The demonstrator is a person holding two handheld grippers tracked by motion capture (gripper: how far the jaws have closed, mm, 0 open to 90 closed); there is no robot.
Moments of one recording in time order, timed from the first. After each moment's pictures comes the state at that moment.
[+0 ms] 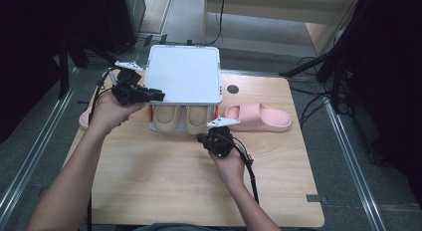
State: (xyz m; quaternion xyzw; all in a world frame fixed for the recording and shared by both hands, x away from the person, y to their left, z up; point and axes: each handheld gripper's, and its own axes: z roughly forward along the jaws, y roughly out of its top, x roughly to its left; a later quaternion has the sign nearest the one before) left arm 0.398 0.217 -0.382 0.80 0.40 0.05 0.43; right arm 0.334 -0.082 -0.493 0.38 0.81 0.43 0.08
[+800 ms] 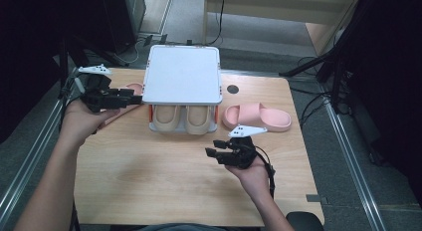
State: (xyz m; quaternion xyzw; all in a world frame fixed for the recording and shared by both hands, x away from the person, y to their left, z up) left arm 0.353 0.273 -0.372 0.77 0.45 0.11 0.45; right arm 0.303 -0.136 -0.466 0.34 0.81 0.47 0.03
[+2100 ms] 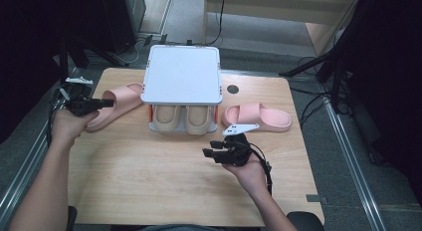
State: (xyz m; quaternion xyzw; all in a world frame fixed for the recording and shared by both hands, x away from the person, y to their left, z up) left arm 0.400 0.360 -0.463 0.74 0.53 0.13 0.39; right arm 0.310 -0.125 -0.475 0.33 0.84 0.44 0.02
